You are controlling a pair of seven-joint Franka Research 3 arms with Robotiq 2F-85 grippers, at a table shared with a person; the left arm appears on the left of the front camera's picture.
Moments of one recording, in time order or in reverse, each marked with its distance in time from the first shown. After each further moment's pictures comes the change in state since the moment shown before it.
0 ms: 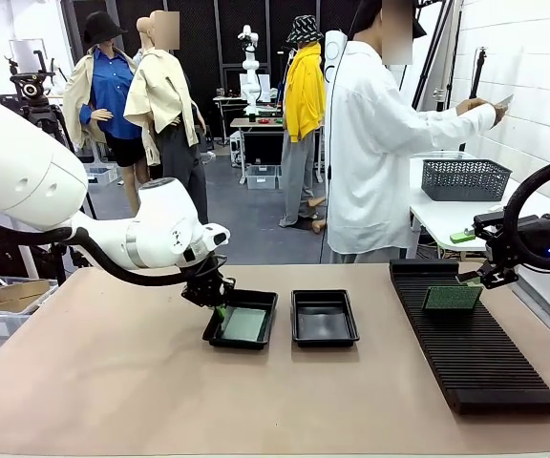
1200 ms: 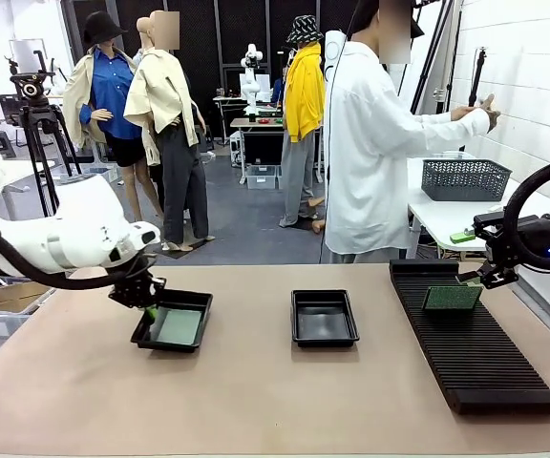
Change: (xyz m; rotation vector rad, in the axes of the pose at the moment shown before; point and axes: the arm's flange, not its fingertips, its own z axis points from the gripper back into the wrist) left arm -0.040 0.136 0.056 0.068 -0.030 0.095; right arm 0.000 0.000 0.000 0.000 0.000 0.000
